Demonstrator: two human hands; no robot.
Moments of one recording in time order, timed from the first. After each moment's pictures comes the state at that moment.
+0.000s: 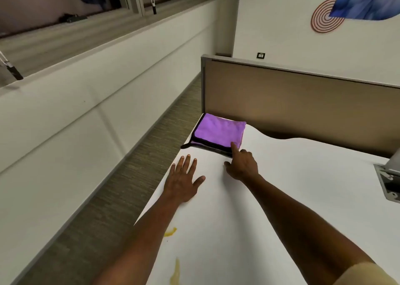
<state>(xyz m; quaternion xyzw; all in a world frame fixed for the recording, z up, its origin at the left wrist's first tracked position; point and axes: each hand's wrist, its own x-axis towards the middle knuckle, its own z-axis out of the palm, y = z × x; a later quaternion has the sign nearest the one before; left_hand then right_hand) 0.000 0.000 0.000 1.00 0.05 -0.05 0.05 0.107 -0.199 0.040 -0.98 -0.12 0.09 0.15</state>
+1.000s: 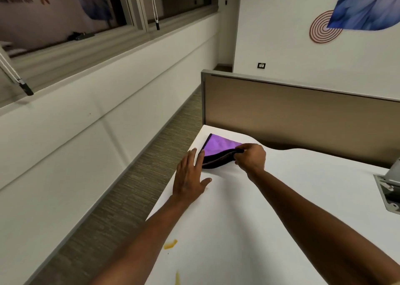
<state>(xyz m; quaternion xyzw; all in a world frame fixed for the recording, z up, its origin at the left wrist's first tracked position) 0.019 -0.020 0.051 0.98 0.02 0.16 0.11 0.120 -0.206 0.107 -0.87 0.07 0.01 0.49</state>
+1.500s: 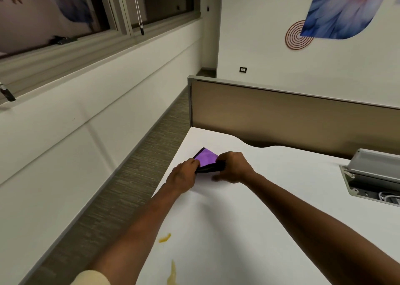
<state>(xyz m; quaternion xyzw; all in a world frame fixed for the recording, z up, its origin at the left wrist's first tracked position) 0.018 -0.021 0.085 0.98 -0.06 0.04 0.18 0.058 -0.223 0.155 -0.95 -0.18 0.12 0.21</state>
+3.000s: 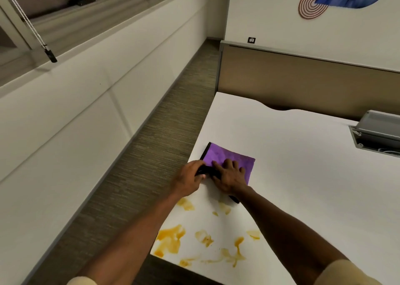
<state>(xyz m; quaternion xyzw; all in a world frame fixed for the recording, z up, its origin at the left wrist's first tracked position) -0.202 0.073 0.064 0.93 -0.06 0.02 0.35 -0.150 -0.115 0.060 -0.97 -0.19 0.15 0.06</state>
